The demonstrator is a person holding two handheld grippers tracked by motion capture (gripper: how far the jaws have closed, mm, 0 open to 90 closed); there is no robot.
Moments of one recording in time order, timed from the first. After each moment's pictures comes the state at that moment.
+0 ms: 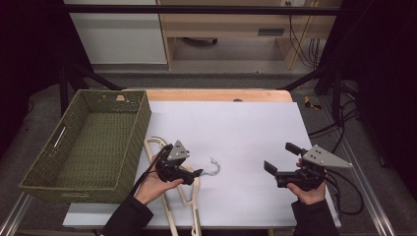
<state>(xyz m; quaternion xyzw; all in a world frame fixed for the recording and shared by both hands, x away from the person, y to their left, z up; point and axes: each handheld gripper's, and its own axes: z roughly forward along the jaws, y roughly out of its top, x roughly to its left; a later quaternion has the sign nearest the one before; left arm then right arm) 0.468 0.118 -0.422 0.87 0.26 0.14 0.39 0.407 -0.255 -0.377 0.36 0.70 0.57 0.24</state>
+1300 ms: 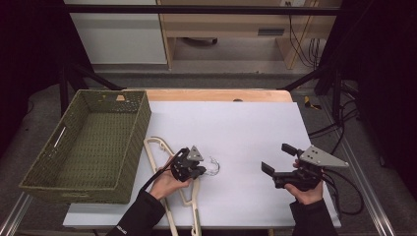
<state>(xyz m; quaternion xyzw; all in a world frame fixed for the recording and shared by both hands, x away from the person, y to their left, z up) 0.486 0.094 -0.457 0.91 0.24 0.09 0.32 0.409 -0.249 -0.381 0.36 0.70 0.57 0.22</state>
